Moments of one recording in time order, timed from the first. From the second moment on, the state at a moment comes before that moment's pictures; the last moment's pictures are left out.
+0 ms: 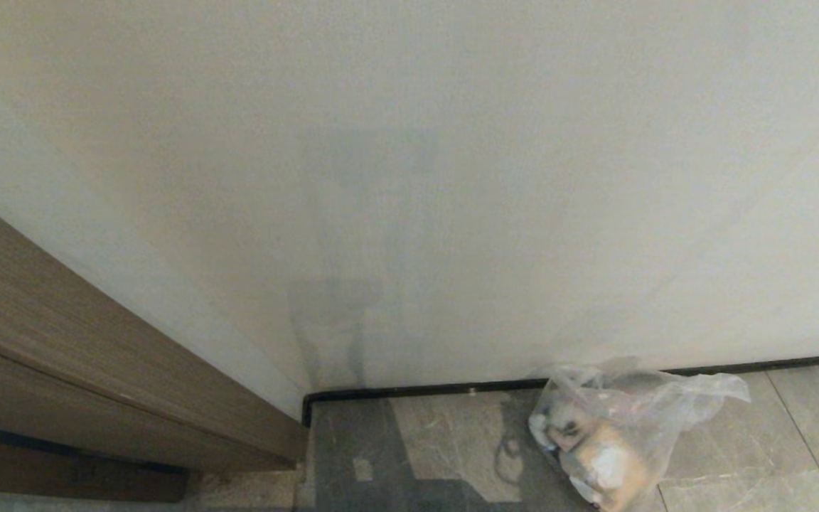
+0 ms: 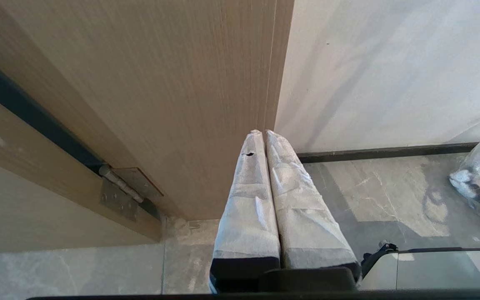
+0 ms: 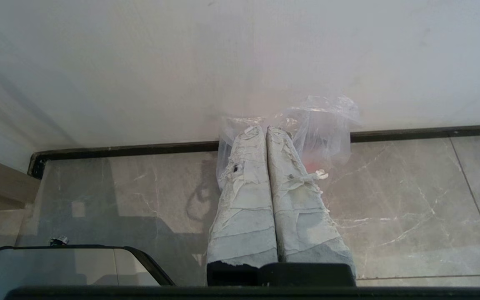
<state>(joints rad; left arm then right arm) 0.00 0.00 0.00 0.00 0.00 -0.01 0.00 0.00 0.00 -0.01 0.00 0.01</state>
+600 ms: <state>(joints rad) 0.00 0.00 0.00 0.00 0.00 -0.01 0.00 0.00 0.00 -0.01 0.00 0.01</state>
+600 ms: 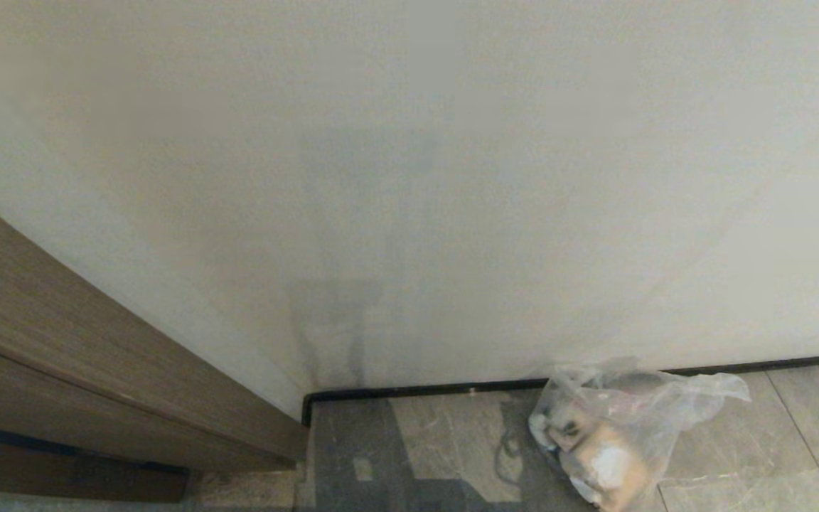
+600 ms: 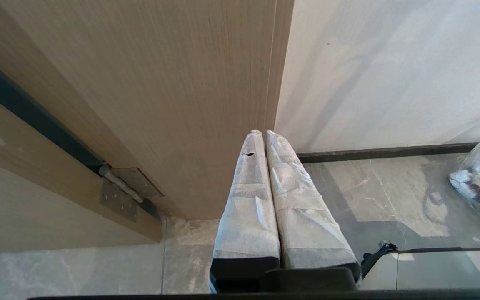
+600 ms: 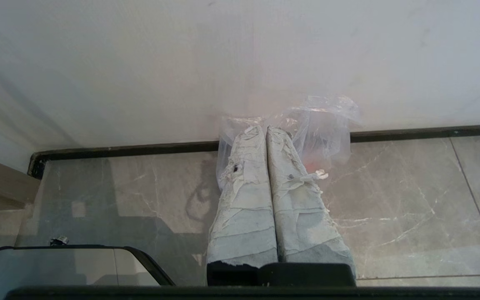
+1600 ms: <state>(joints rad) 0.00 0.00 0.00 0.00 0.00 -0.01 0.00 0.00 0.00 0.00 0.00 0.01</state>
